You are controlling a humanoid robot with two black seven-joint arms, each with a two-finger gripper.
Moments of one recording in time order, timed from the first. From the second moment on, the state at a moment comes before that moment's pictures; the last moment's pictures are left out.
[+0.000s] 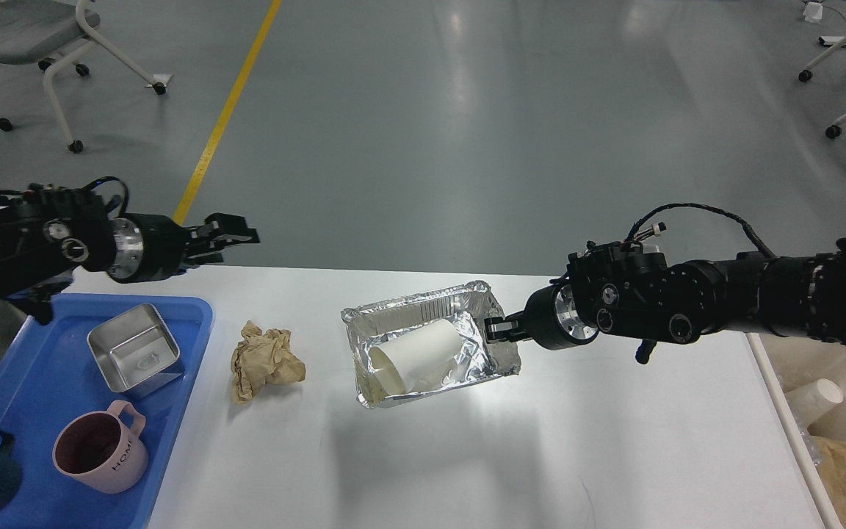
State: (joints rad) left arm -1.22 0.68 0.19 -0.98 0.63 -0.34 -0.05; right arm 1.41 -0.18 -0.70 1.08 -0.49 0.21 0.12
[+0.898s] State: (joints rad) left arm -1.11 1.25 0.19 -1.32 0.65 -0.26 -0.10; right arm 1.39 -0.17 -0.70 1.08 -0.49 0.20 0.12
